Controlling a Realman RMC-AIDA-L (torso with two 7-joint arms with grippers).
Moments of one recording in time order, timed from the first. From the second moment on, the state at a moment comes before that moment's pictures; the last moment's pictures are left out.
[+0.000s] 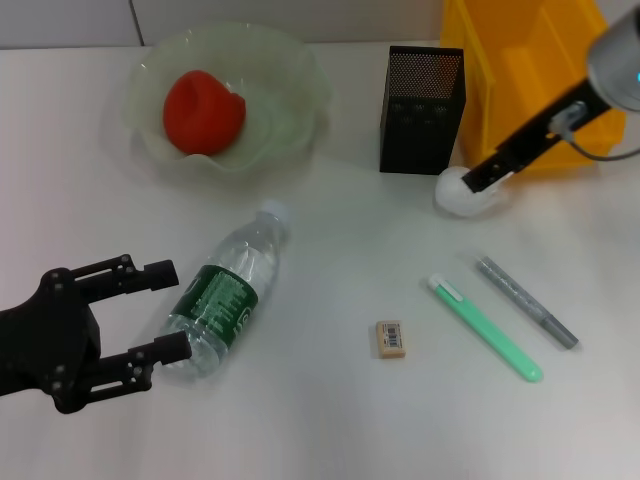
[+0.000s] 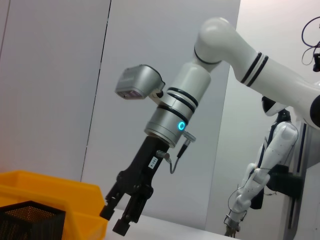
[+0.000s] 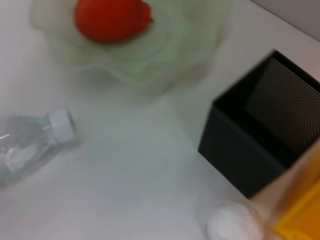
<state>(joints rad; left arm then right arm) -0.26 -1.96 0.86 0.50 1.66 1.94 -1.03 0.77 2.09 -1.23 -1.32 -2.71 -1.60 2.62</state>
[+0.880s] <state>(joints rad) -0.30 -1.96 0.87 0.50 1.67 1.92 -1.03 0.64 2.08 -0.95 -1.13 -2.54 -1.45 2.53</state>
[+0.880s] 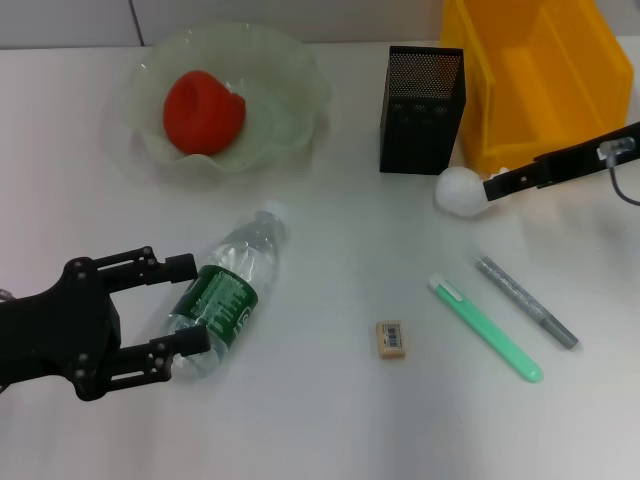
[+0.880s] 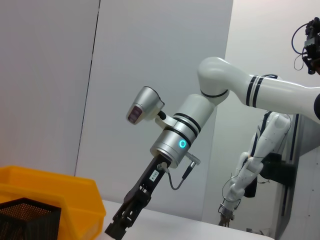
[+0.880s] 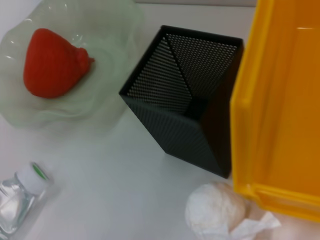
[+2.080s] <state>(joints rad) -0.30 -1.97 0.86 0.49 1.70 1.91 -1.02 0.73 2.08 -1.04 -0.81 -2.48 -1.16 2.54</state>
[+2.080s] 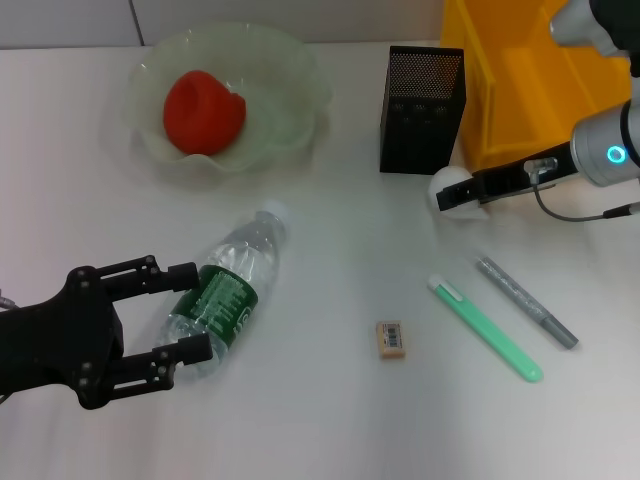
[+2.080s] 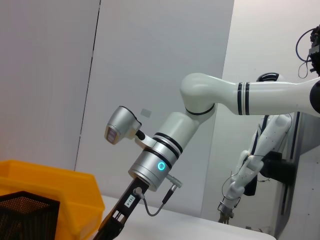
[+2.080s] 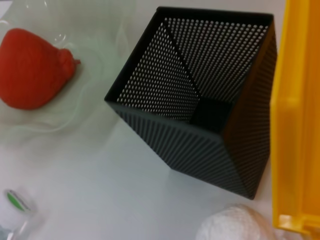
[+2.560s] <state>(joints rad) -0.30 -1.98 0.87 0.49 1.70 1.91 -1.02 0.72 2.08 -1.05 -0.82 -2.45 -1.17 2.52</state>
